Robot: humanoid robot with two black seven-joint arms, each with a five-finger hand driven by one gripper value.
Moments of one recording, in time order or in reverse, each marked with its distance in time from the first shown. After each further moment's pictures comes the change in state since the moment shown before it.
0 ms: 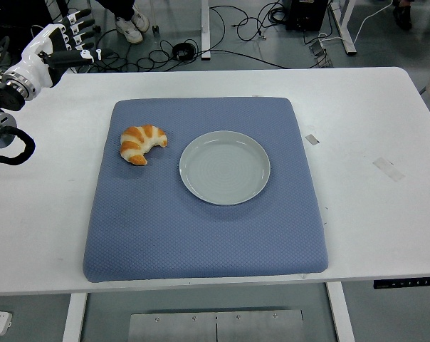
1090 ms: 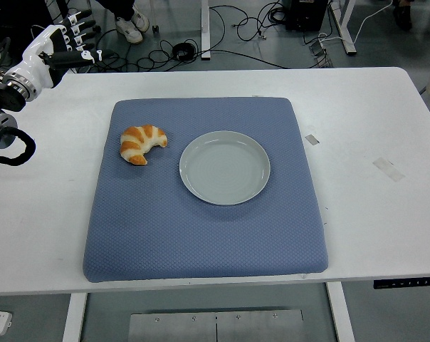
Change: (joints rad) left arm 0.001 -0.002 0.002 0.000 0.000 0.000 0.000; right arm 0.000 0.000 0.000 0.000 0.000 0.000 0.000
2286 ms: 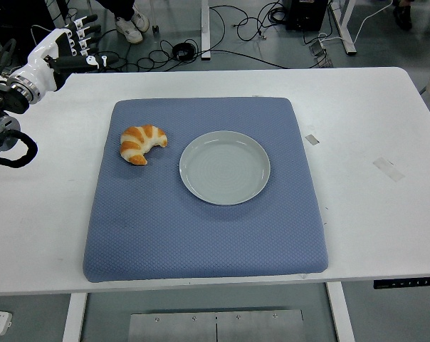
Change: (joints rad) left arm -0.003 -0.005 0.033 0.000 0.059 0.000 0.000; right arm 0.000 0.000 0.000 0.001 0.000 0.000 0.000
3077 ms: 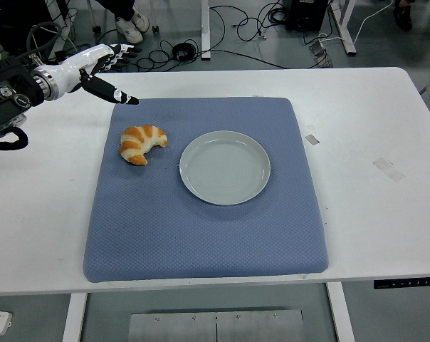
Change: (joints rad) left arm -0.204 -0.002 0.397 -0.008 0.322 -0.026 0.000; right arm 0.001 0.000 0.000 0.000 0.000 0.000 0.000
